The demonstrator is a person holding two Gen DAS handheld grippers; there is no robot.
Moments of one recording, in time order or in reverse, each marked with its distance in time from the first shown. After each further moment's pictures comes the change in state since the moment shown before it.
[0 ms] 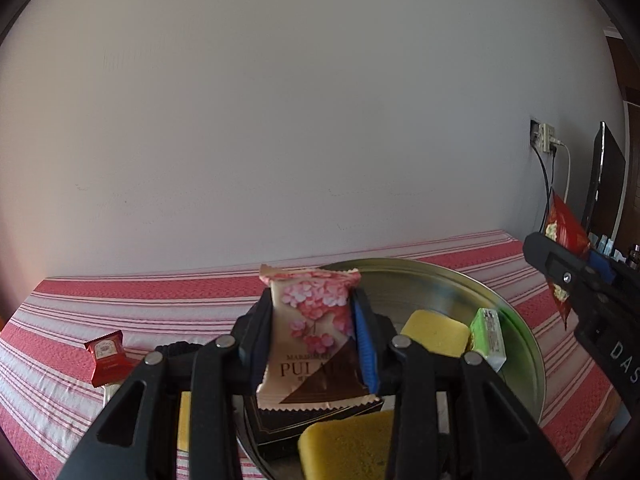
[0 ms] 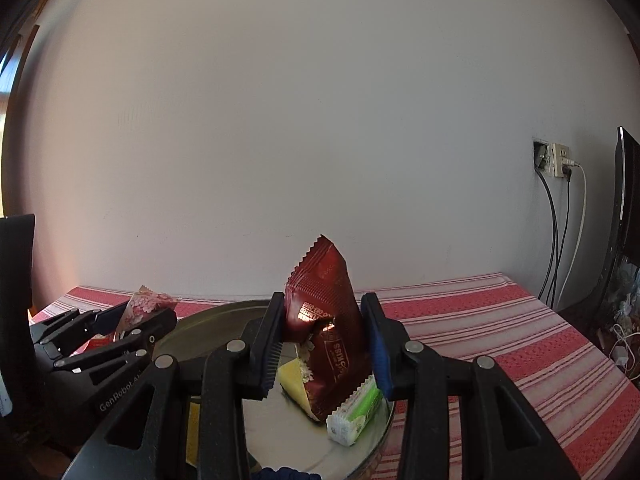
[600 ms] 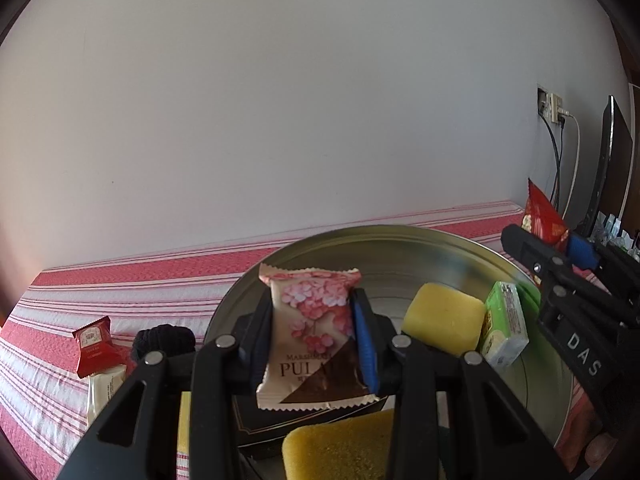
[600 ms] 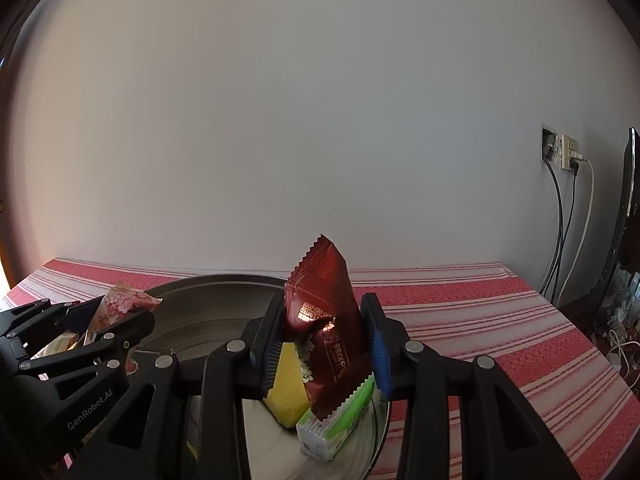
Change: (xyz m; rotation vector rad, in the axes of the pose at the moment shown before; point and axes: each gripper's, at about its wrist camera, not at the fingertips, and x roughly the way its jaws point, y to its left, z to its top) left arm 0.020 -0.010 -0.014 0.043 0.083 0.024; right arm 0.034 -0.001 -0.018 -0.073 0.076 -0.052
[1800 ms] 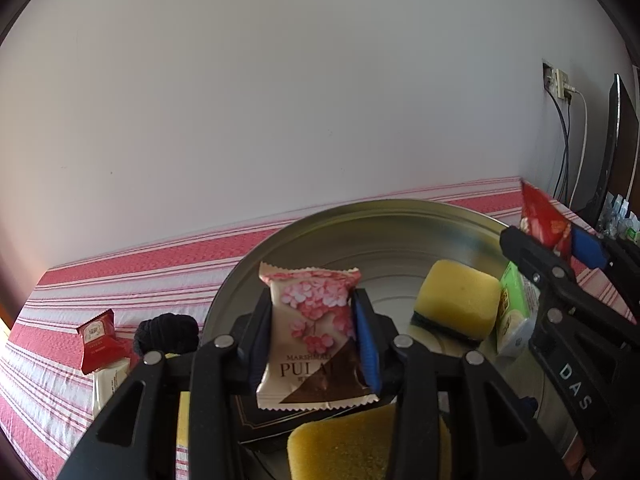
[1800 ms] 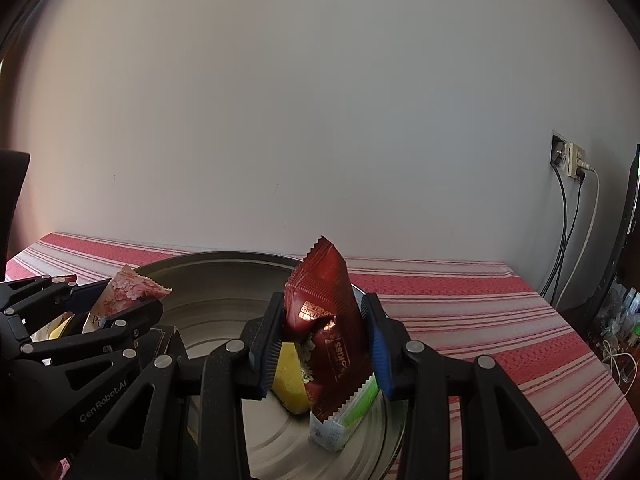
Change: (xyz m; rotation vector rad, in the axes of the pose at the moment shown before) left arm 0.012 -0.003 -0.003 0.041 0.079 0.010; right arm 0.009 0.013 -0.012 -0.057 0.047 -0.014
